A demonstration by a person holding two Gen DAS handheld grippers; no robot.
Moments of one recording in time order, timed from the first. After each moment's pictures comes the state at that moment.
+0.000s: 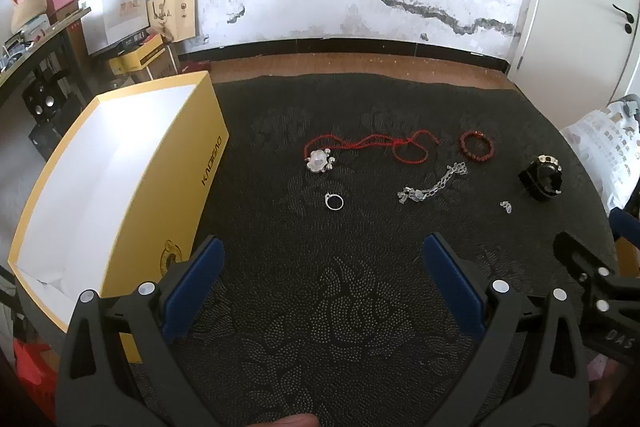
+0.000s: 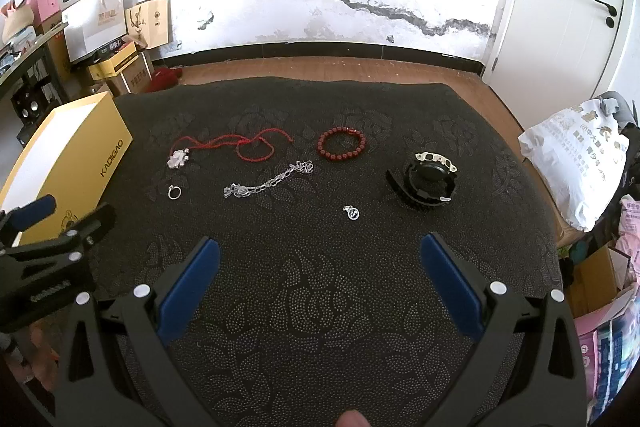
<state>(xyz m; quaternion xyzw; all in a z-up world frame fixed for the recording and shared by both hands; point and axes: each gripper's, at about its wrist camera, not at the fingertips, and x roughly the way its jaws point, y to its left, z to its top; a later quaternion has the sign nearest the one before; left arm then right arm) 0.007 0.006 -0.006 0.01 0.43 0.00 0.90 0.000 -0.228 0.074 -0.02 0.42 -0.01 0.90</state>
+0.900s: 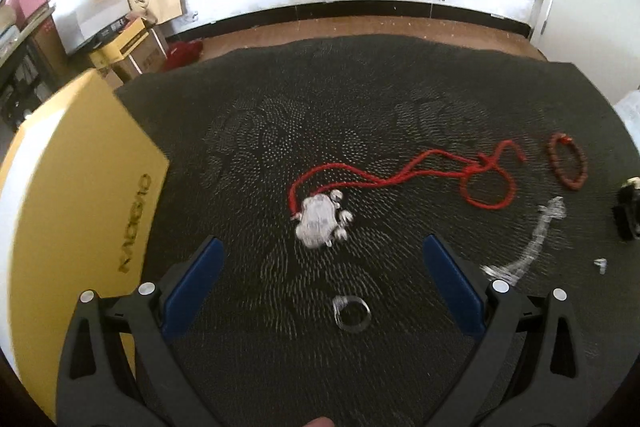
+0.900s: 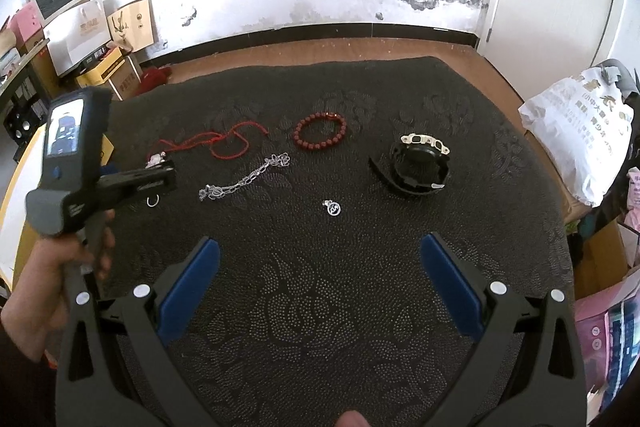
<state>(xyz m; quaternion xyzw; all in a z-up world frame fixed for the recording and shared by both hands) 0.158 -0.001 -0.098 0.05 0.49 0.01 0.87 0.024 -0.257 0.058 0.02 0.46 -0.02 0.89</state>
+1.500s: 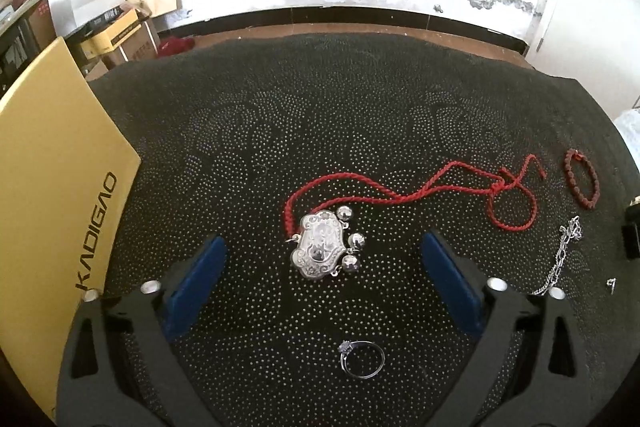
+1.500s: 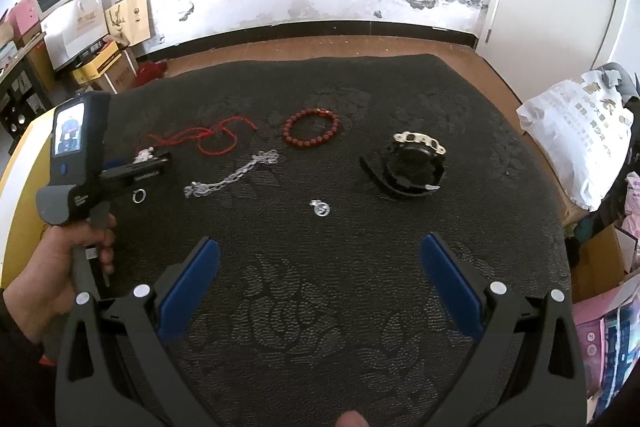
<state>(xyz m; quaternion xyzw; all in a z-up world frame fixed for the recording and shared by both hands) 0.165 0.007 -0.114 0.02 0.46 0.00 0.89 0.029 -0.269 0.048 0.01 0.46 -0.03 0.89</state>
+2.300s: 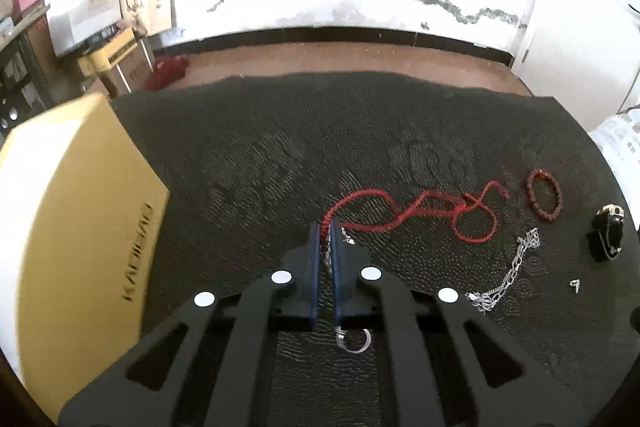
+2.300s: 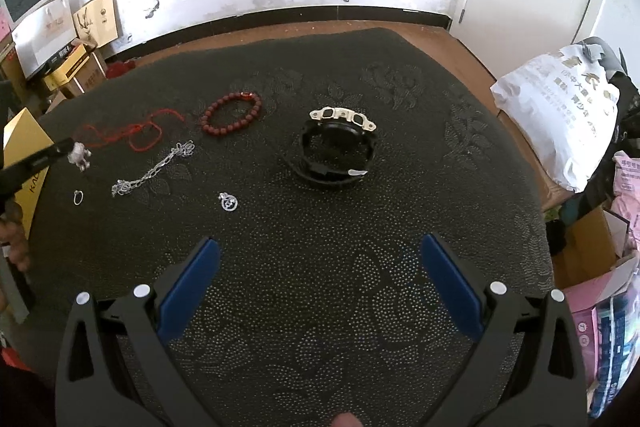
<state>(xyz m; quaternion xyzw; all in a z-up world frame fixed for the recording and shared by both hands) 0.152 0.012 -0.064 0.01 0.44 -0.02 0.90 0.041 -0.330 0.020 0.01 0.48 -0.07 0.88</state>
